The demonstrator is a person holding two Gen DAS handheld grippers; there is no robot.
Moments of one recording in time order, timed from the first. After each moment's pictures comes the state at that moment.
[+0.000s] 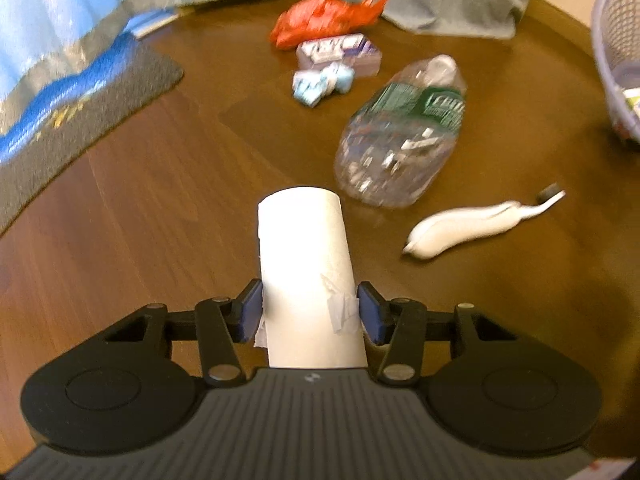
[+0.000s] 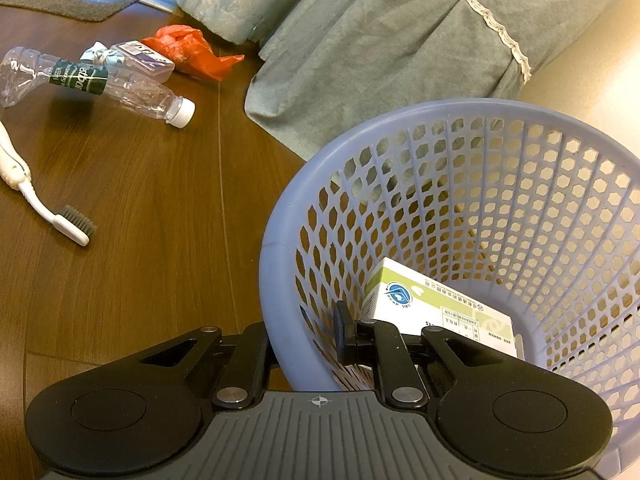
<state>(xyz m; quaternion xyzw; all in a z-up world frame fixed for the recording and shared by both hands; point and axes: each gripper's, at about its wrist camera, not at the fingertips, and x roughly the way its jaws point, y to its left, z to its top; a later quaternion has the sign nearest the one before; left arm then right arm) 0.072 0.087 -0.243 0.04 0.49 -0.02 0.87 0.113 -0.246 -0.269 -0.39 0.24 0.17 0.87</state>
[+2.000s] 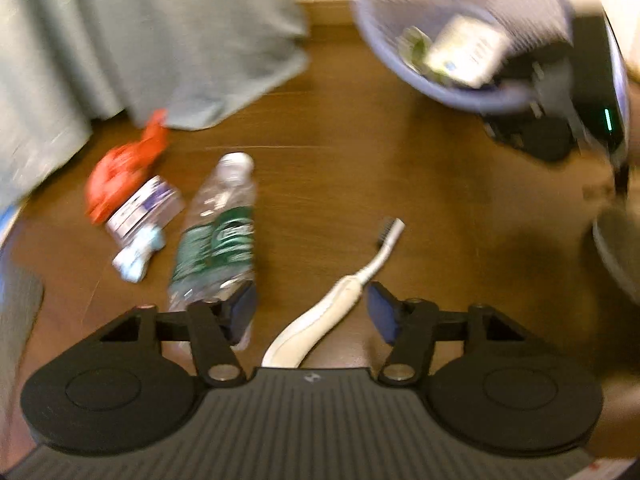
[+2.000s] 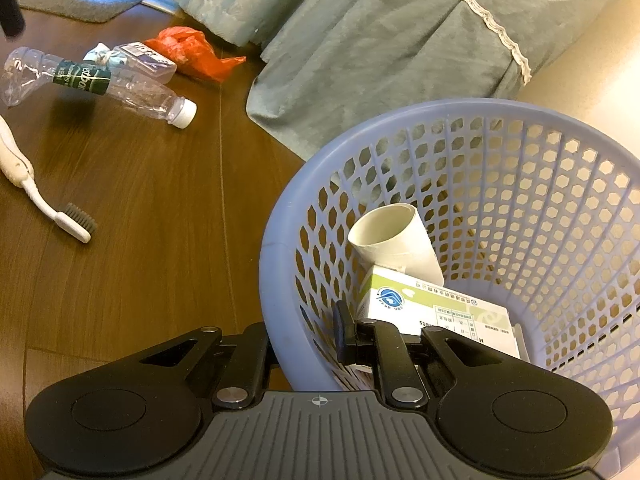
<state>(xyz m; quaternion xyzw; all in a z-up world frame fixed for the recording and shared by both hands) 0.084 -0.014 -0.212 0.23 0.39 -0.28 0.84 0.109 -0.251 -0.267 -0.39 0.23 0.17 0.87</state>
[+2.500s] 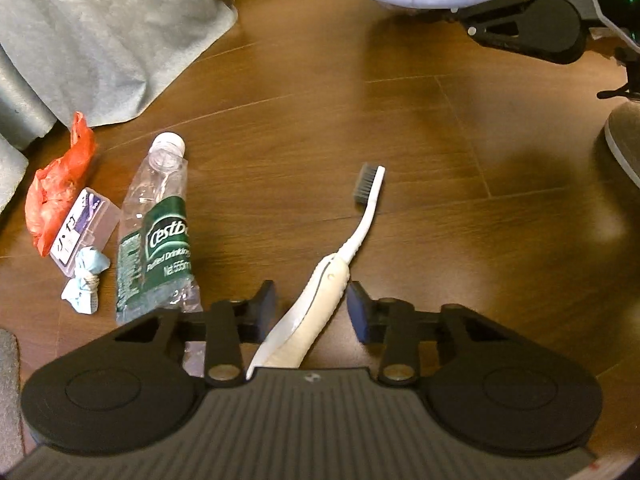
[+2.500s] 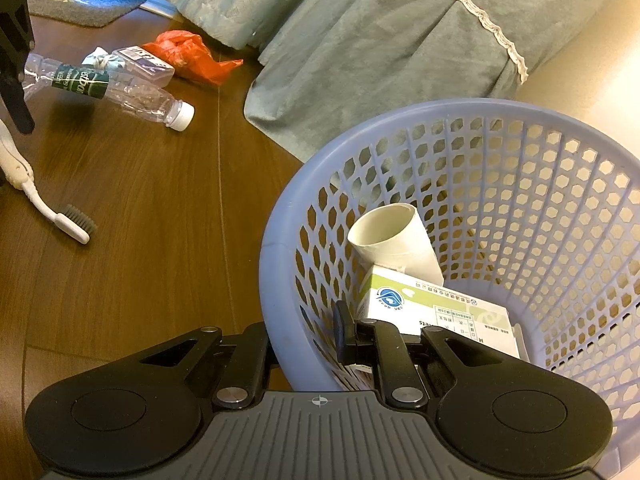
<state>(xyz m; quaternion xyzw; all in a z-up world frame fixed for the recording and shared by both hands) 0.107 -0.042 -0.267 0.31 0.42 -0.33 0.78 0.109 -0.249 -0.266 -0.38 0.23 0.17 0.88</state>
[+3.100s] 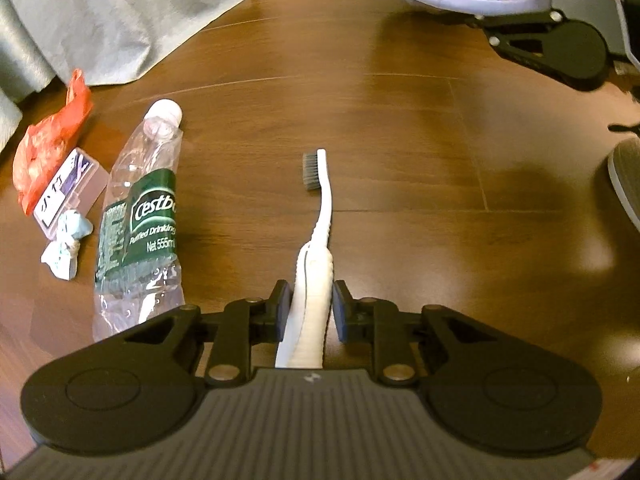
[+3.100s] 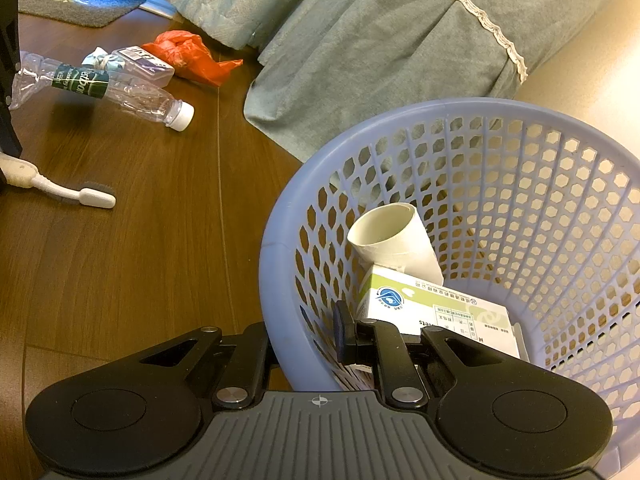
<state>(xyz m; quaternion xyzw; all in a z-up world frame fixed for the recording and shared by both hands) 0.118 -0.043 -0.268 0.26 0.47 -0.31 0.78 0.109 -0.249 -0.266 -0.39 0.23 0.17 0.88</state>
